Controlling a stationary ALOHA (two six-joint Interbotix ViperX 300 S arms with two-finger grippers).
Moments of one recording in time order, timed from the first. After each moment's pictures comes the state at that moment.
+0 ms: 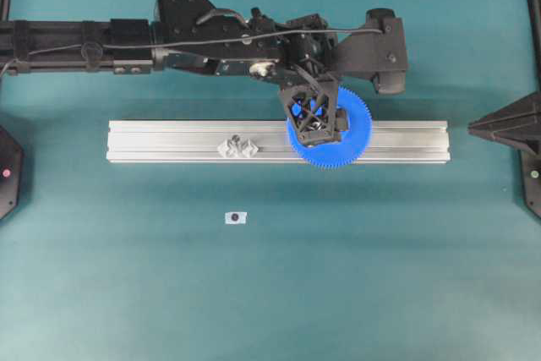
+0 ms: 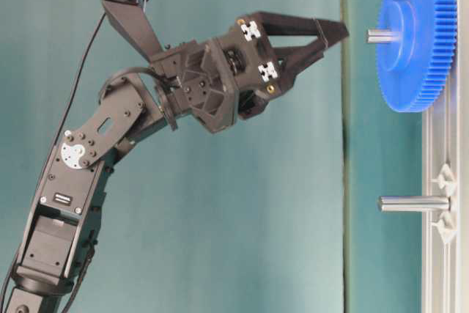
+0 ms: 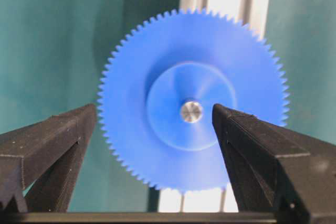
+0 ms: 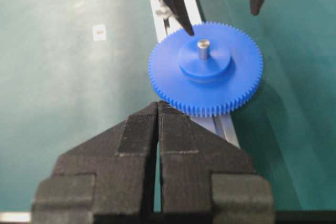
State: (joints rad) left arm 0.14 0.38 -0.14 0.02 0.68 0.06; right arm -0.09 -1.25 1.27 0.03 0.35 0.13
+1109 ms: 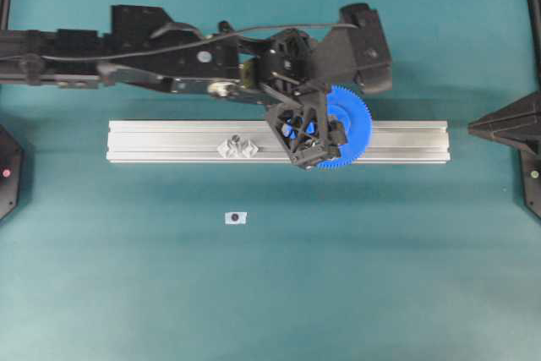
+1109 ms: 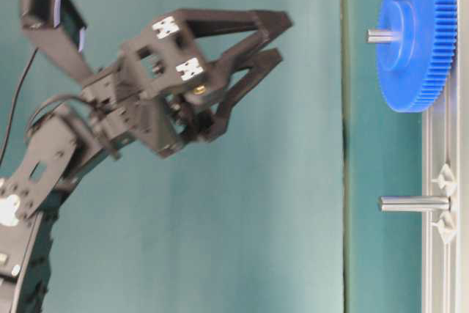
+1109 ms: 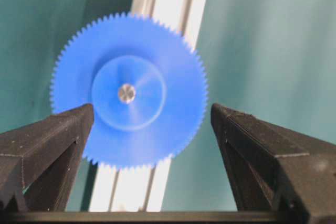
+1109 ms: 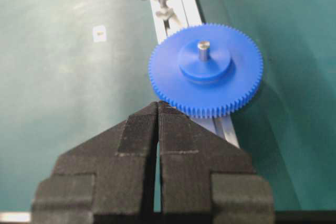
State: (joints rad) left arm 0.08 0.21 0.00 0.02 0.53 -0.13; right arm -0.09 -1.25 1.27 0.03 0.35 0.13
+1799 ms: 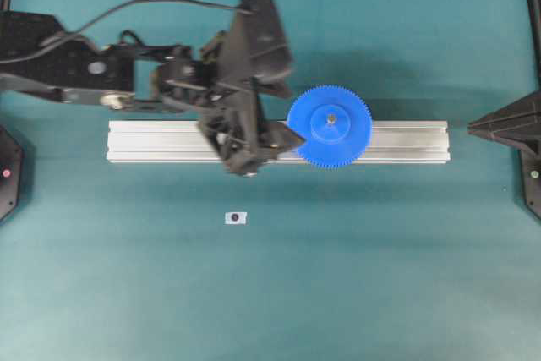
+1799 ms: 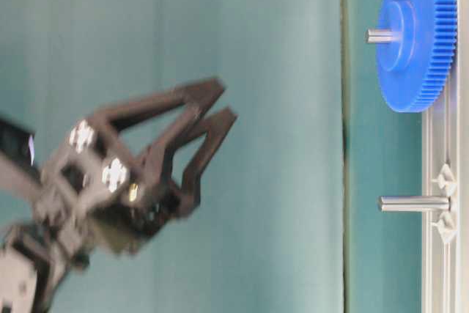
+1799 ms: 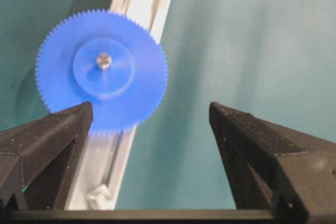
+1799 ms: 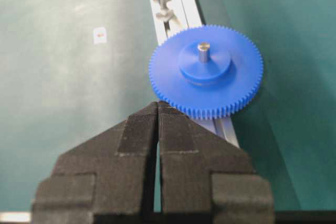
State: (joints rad) left arm 0.06 -0.09 0.37 0.02 0.21 -0.24; right arm -0.09 -1.25 1.27 0.03 0.34 0.13
